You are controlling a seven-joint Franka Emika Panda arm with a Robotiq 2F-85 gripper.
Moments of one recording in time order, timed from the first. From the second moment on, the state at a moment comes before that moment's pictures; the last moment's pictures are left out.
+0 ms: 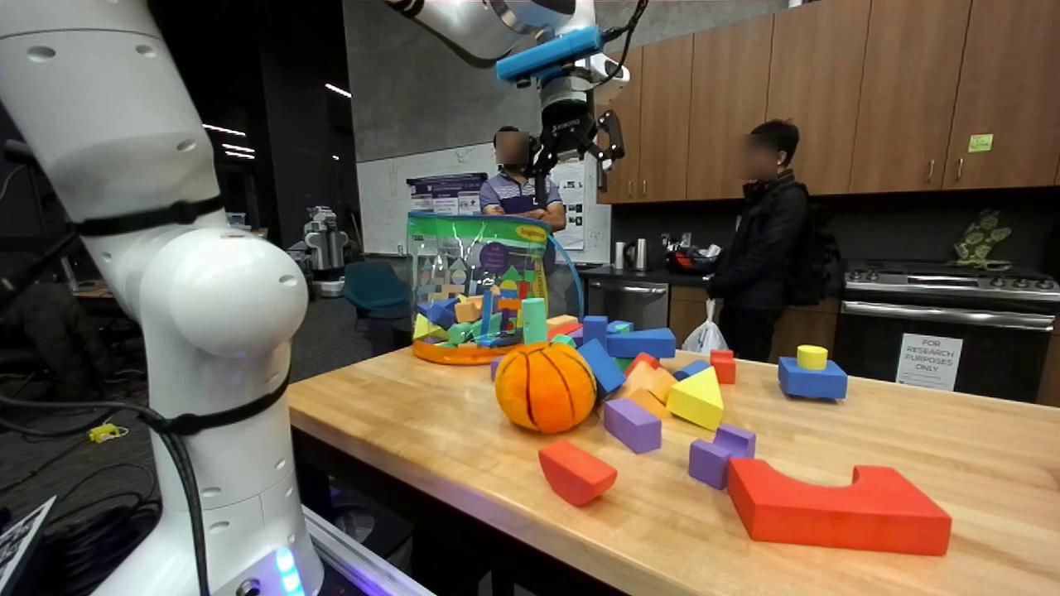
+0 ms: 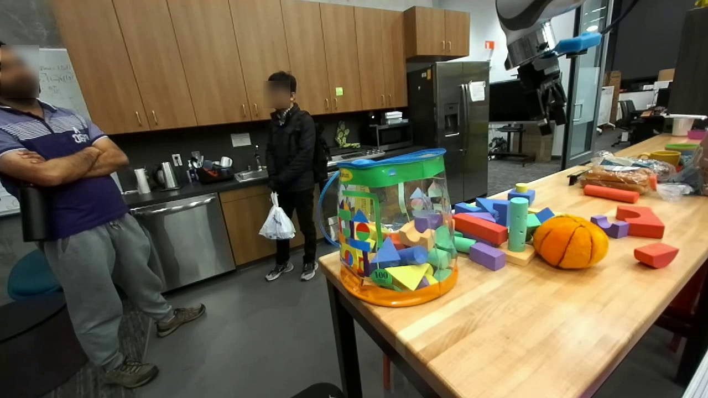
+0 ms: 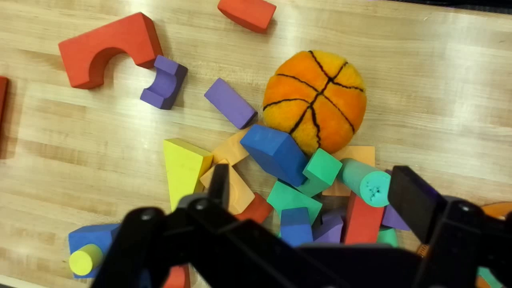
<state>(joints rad) -0.11 -0.29 -0.16 -1.98 -0.28 1.50 -0.35</state>
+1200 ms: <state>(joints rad) 0.01 -0.25 0.05 -1.76 -0.49 1.55 -0.20</state>
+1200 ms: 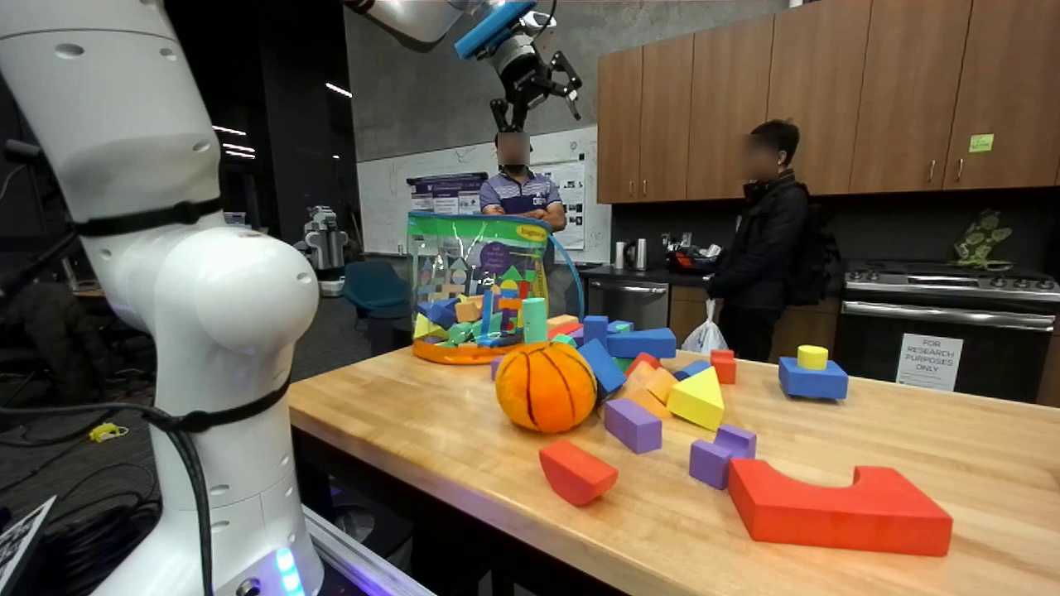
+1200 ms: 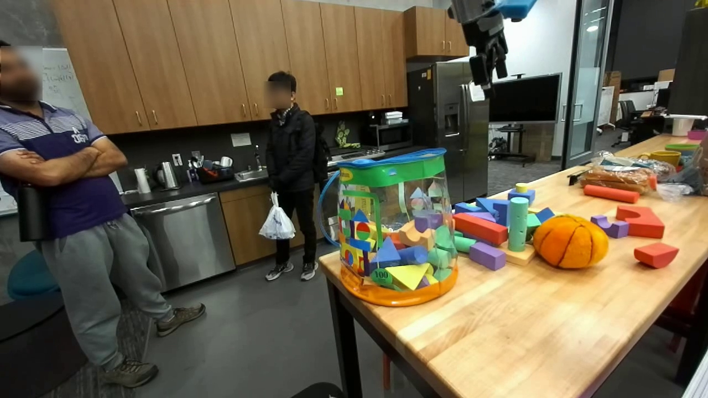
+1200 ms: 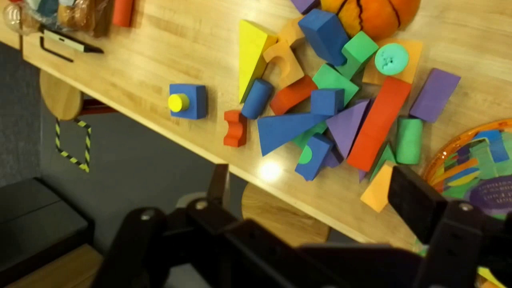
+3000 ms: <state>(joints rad) 0.23 0.19 0.21 -1.94 -0.64 1.98 0.27</state>
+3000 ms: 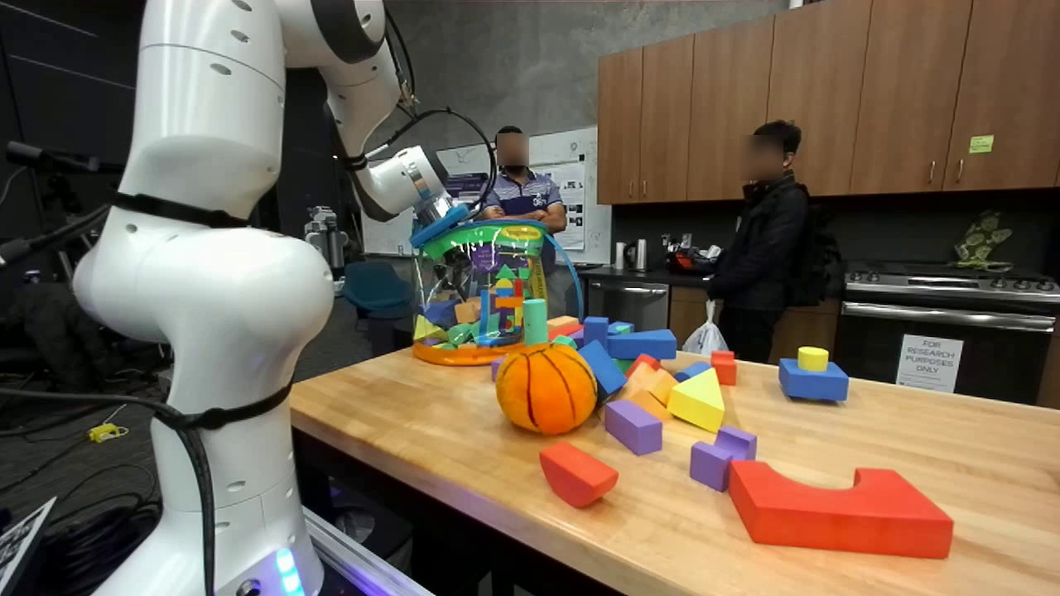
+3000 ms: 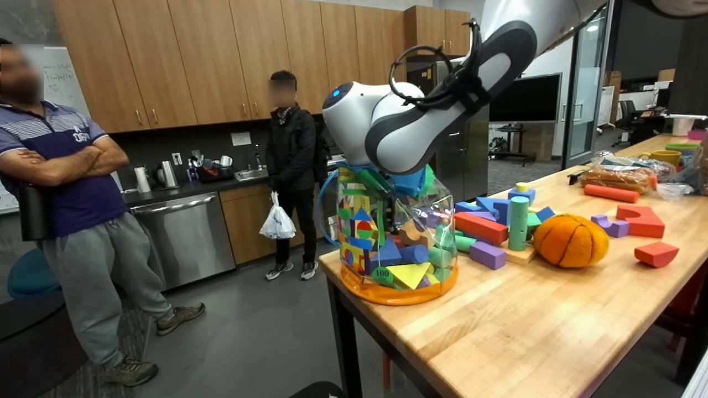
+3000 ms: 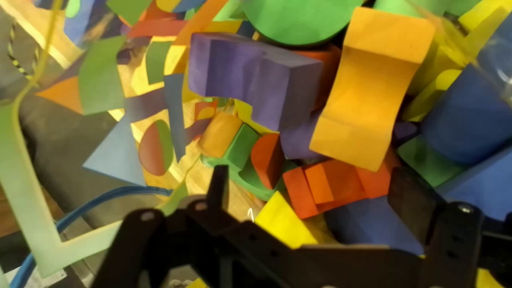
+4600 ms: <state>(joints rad) 0.20 0.11 0.17 -1.88 -0.77 2.16 0.38</state>
